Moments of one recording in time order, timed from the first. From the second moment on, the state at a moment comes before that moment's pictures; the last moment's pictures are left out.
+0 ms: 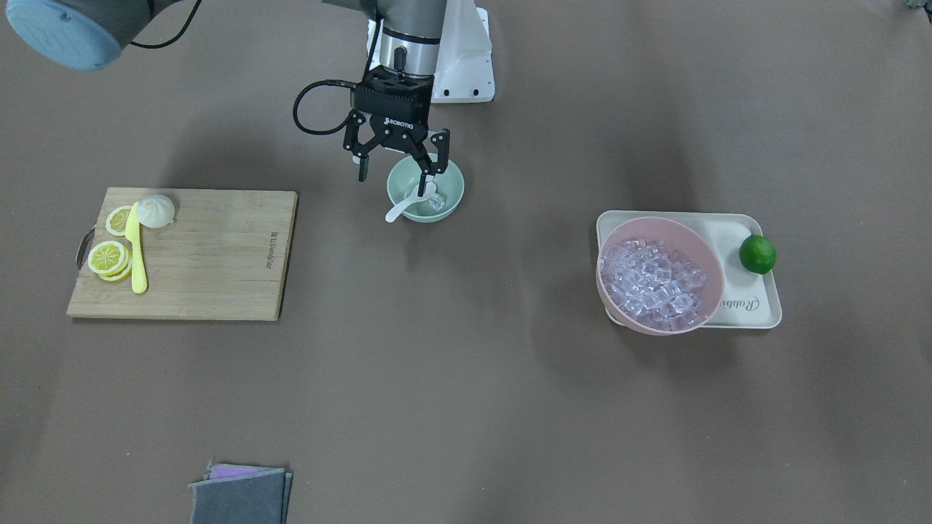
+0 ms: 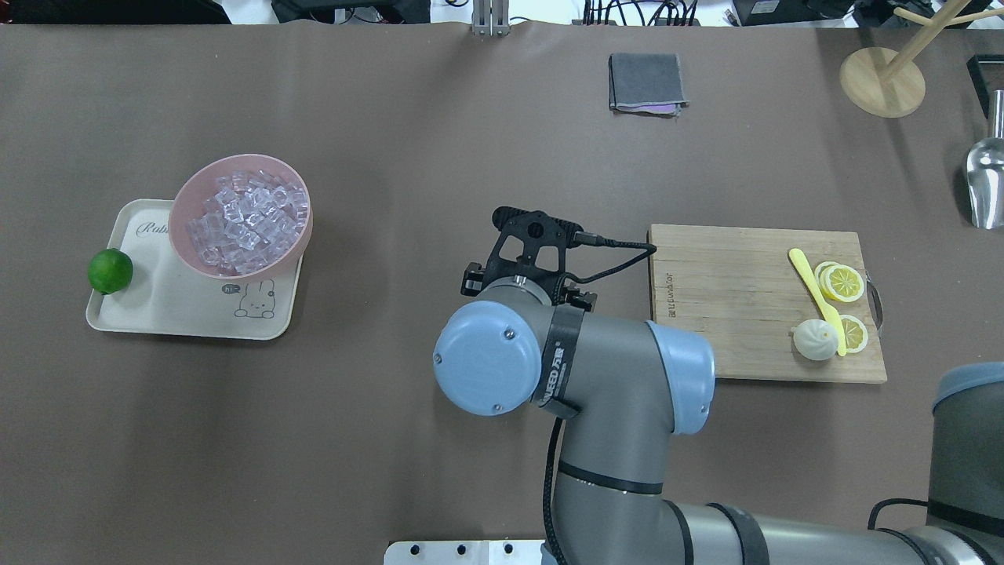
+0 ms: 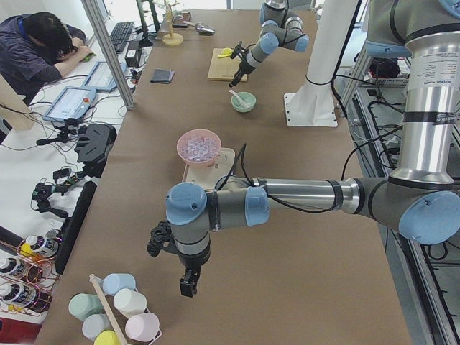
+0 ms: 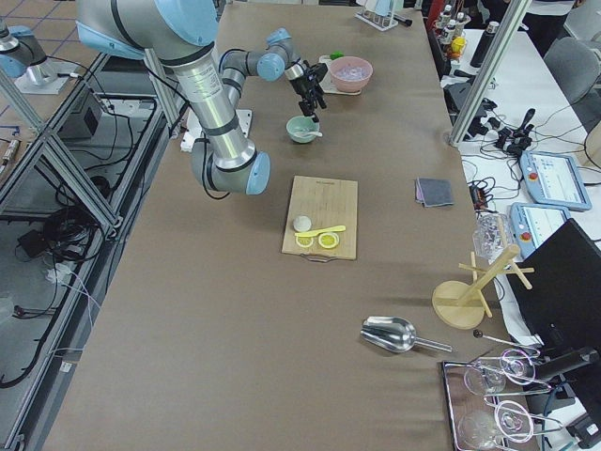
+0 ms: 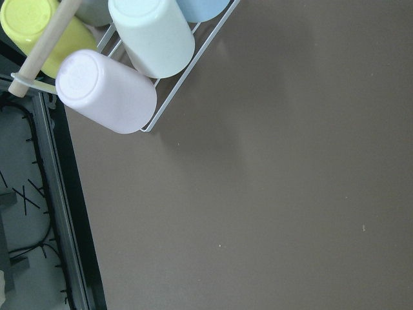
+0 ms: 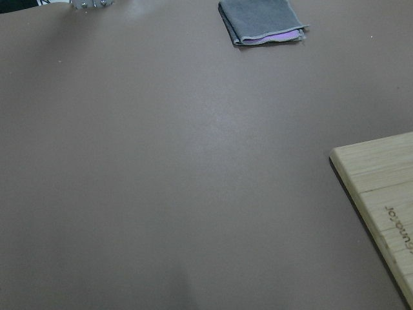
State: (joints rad) left arm -1.75 -1.55 -1.62 -1.43 -2.15 0.40; right arm 0.34 -0.82 1.86 -1.93 1.26 1.58
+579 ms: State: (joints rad) left arm -1.70 -1.53 -1.68 -1.43 -2.30 0.10; right arm 0.71 -0.99 2.02 -1.92 1.73 1.01
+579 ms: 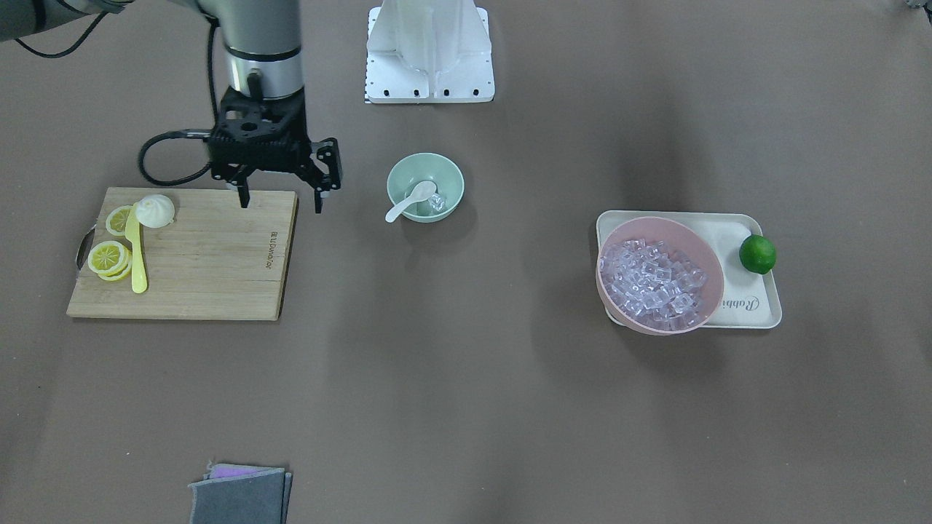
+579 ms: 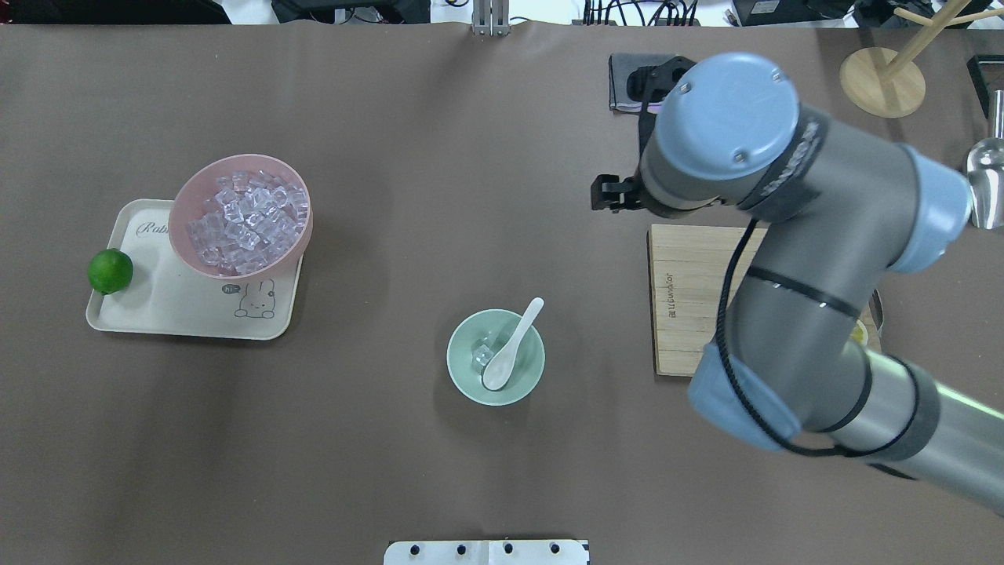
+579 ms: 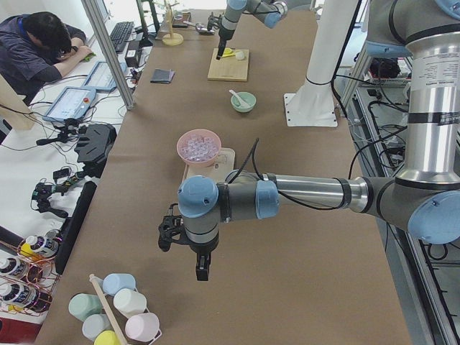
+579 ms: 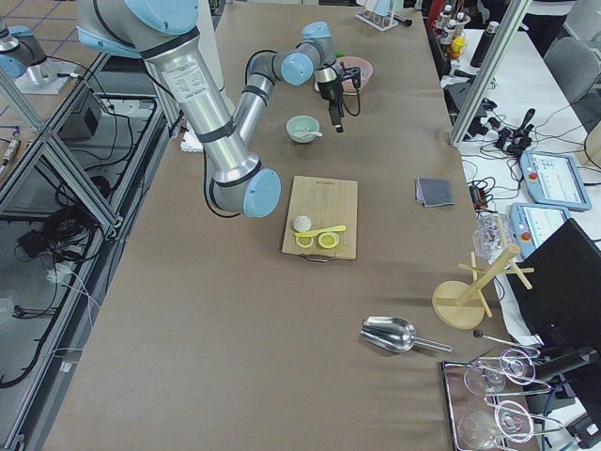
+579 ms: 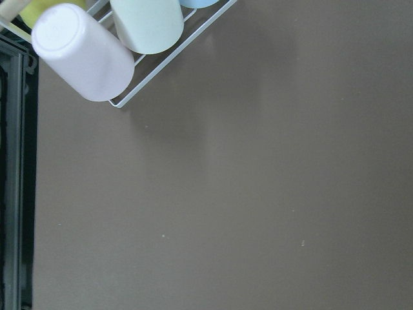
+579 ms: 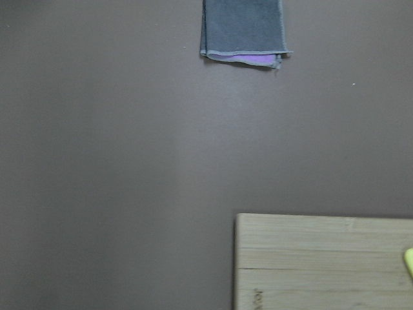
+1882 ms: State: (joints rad) left arm -1.64 -1.53 -1.69 -1.55 -2.31 0.00; right arm 1.33 -1.61 1.96 -1.77 2.22 0.03
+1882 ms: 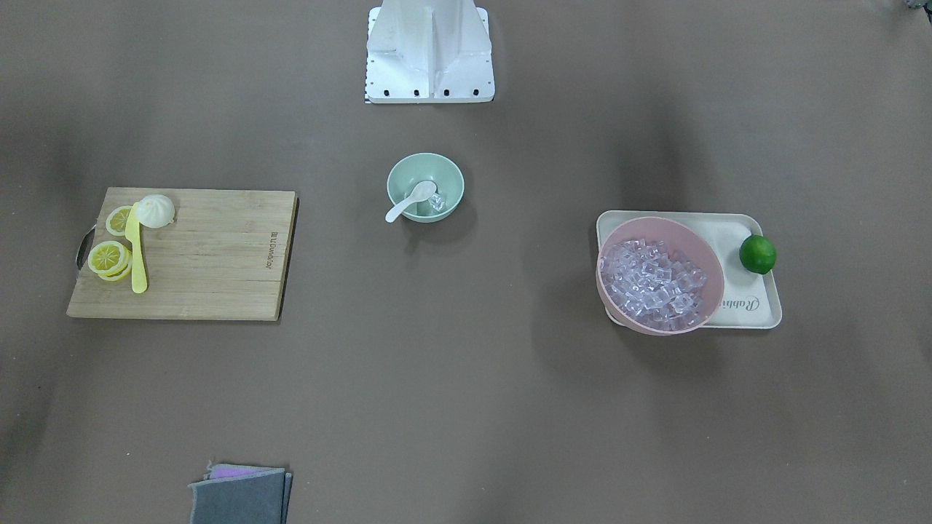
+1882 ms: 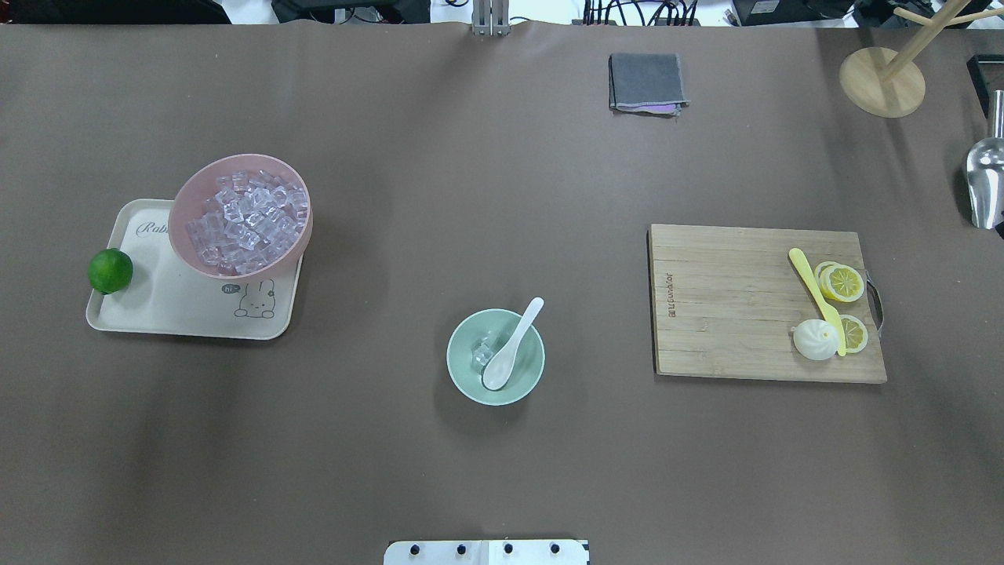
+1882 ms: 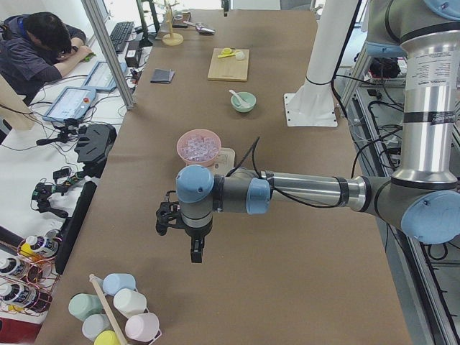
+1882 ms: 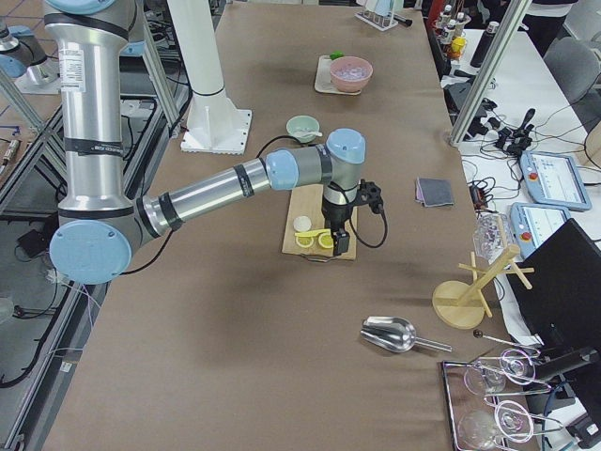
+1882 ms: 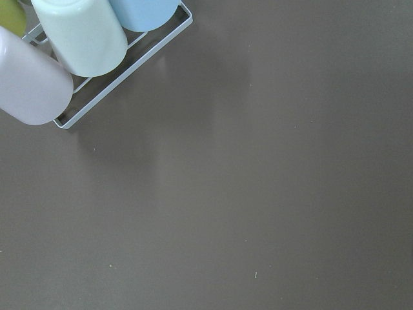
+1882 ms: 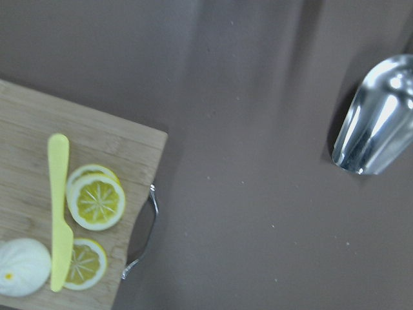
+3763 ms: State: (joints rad) left arm -1.64 -1.51 -1.70 -1.60 -2.32 0.00; right arm 1.52 -1.75 1.85 -1.71 2.29 -0.04
